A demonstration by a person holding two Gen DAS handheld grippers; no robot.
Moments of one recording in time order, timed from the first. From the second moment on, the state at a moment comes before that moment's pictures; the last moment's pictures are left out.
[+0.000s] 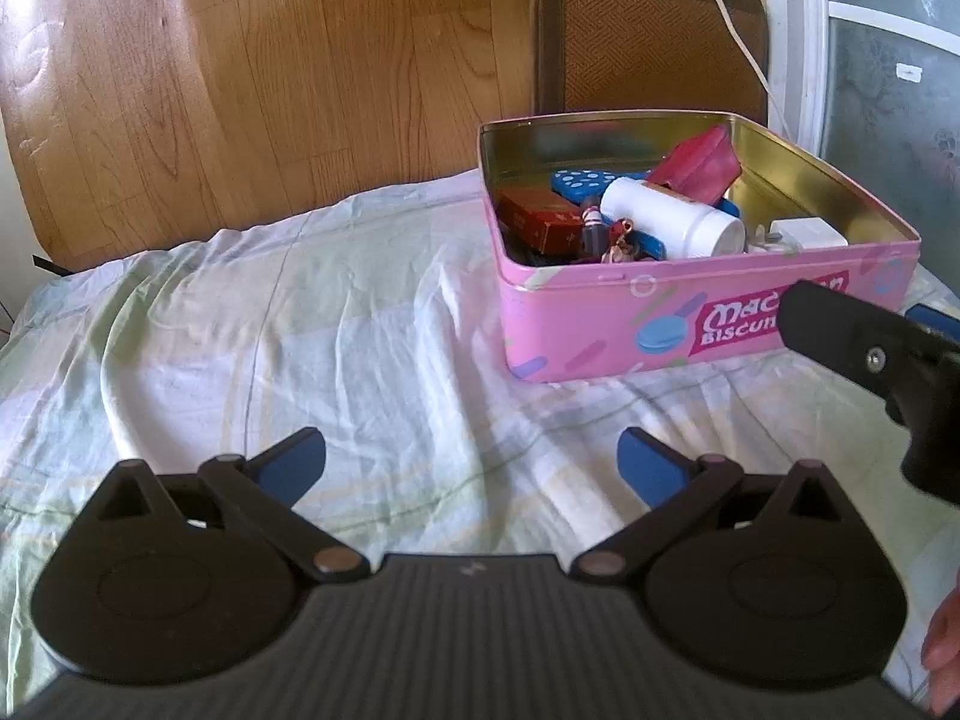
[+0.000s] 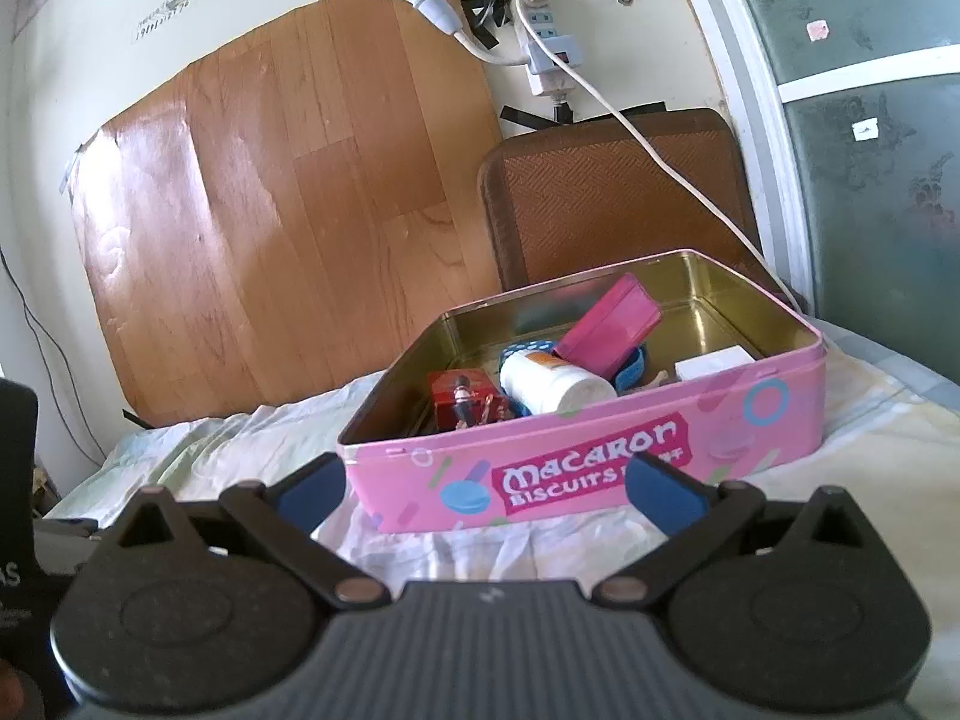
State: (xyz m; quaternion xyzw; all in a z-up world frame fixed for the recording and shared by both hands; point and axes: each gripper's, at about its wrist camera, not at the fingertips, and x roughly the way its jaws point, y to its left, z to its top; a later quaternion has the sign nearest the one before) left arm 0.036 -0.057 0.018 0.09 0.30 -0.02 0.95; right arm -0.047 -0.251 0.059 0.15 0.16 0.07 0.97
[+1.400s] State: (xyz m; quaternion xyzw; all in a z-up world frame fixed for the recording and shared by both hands) left arm 0.039 -0.057 0.012 0.09 0.32 -0.02 0.94; right arm -0.044 -0.253 0.058 0.15 0.17 0.07 0.97
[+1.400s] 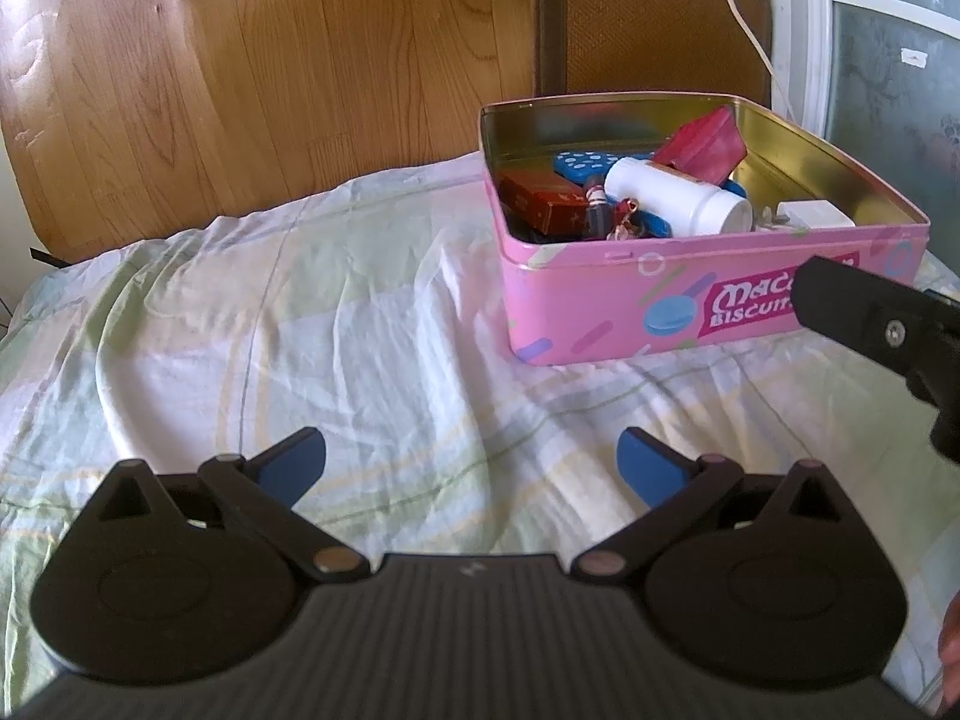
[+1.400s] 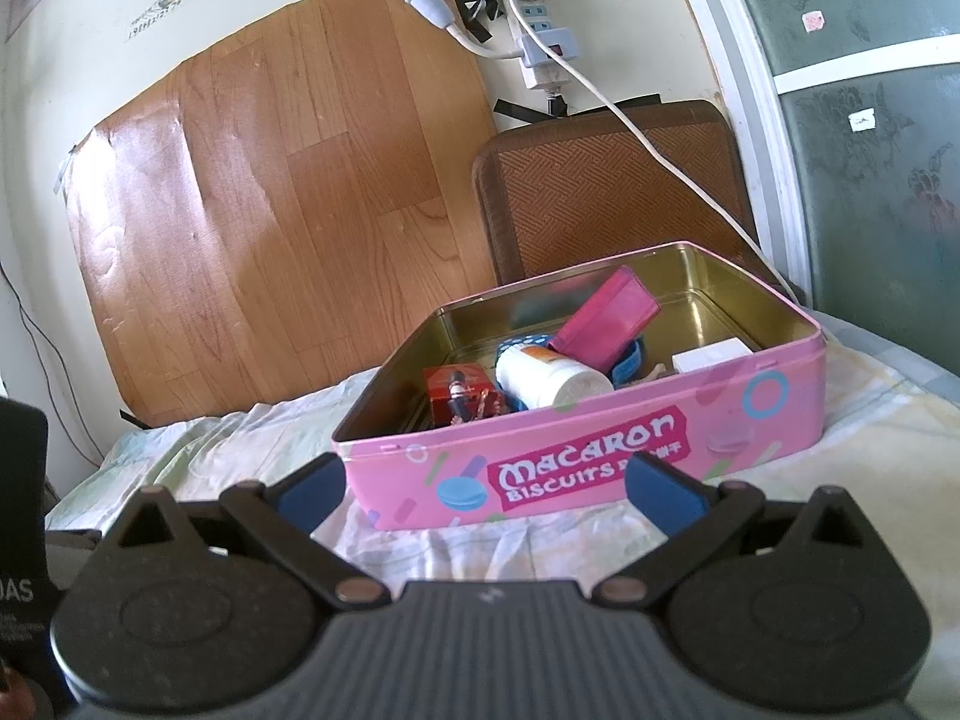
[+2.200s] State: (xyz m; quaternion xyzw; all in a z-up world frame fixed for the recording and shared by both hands) left arm 0.040 -0.056 0.009 0.09 0.32 -0.03 0.94; right arm -0.043 -0.253 0.057 0.15 0.17 0.07 0.97
